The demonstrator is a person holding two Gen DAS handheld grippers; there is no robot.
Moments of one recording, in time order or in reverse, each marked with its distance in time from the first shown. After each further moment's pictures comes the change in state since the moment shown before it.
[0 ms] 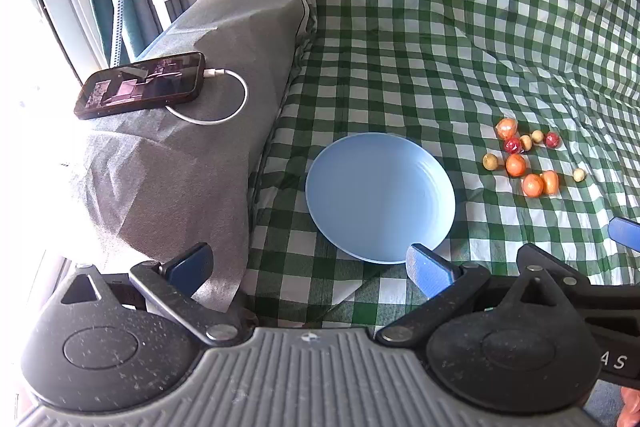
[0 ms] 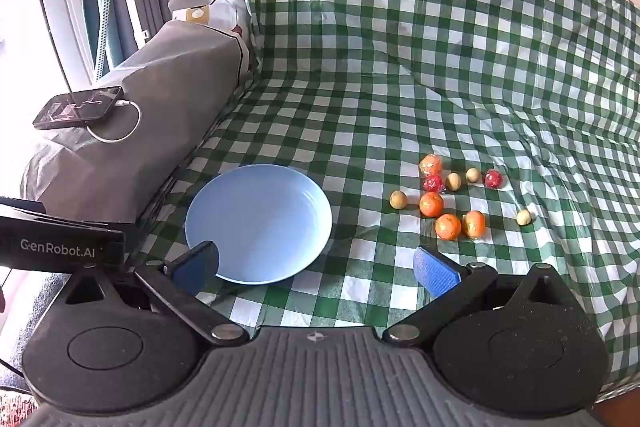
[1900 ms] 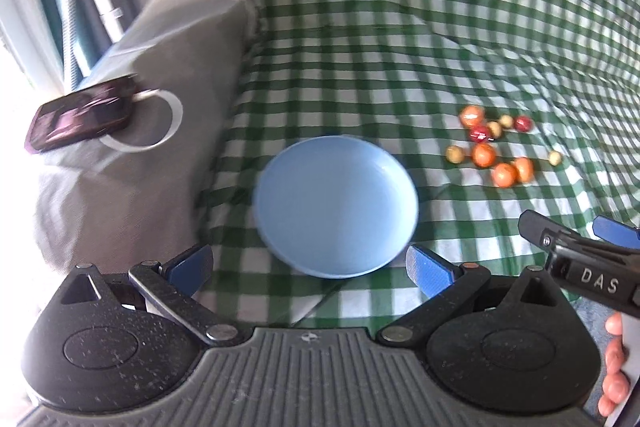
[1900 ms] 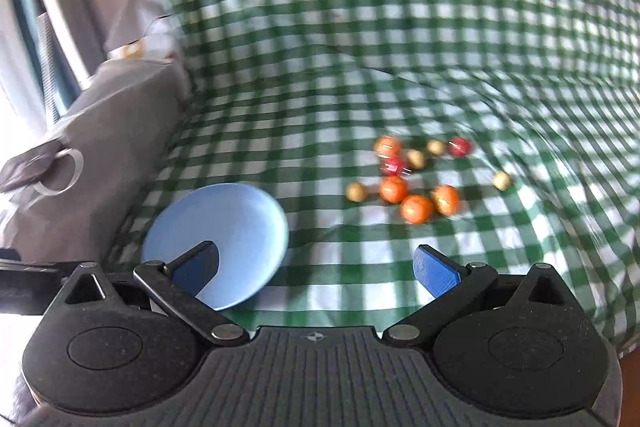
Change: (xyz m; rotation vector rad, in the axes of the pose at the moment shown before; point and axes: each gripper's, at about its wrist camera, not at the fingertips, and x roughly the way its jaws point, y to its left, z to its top) left arm 0.018 -0.053 0.017 0.103 0.003 -0.072; right arm 0.039 -0.078 -0.020 0.257 -0.102 -0.061
